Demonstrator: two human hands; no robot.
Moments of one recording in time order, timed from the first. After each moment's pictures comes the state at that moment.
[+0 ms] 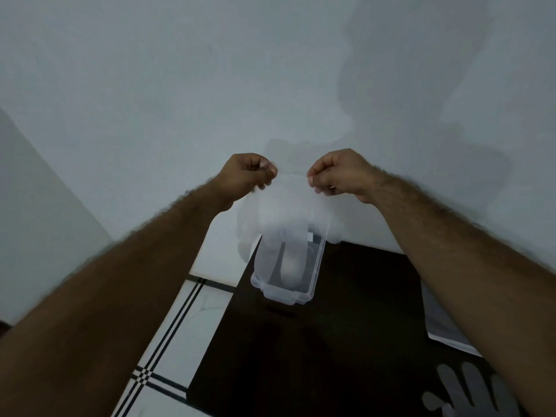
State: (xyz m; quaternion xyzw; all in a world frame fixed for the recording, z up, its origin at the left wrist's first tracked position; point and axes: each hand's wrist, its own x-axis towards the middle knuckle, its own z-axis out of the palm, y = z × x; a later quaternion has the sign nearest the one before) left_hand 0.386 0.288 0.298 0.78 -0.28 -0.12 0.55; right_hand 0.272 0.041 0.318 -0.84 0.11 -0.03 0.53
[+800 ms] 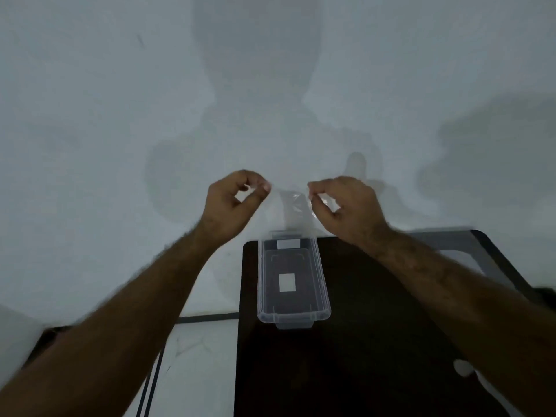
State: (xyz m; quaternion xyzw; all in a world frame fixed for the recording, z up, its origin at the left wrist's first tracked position) left_hand 0.470 0.287 0.244 0.69 -0.48 0.03 0.54; right_hand 0.282 0.099 0.245 -0.89 0.06 -0.43 0.12
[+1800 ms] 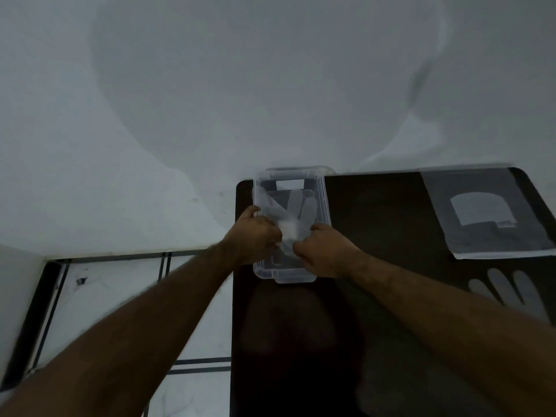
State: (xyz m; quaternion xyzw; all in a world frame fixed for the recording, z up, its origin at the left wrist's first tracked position) left_hand 0.467 0.275 0.003 0.75 -0.65 -0.10 -0.01; right_hand 0.284 0.124 0.030 -0.98 -0.02 0.19 0.02
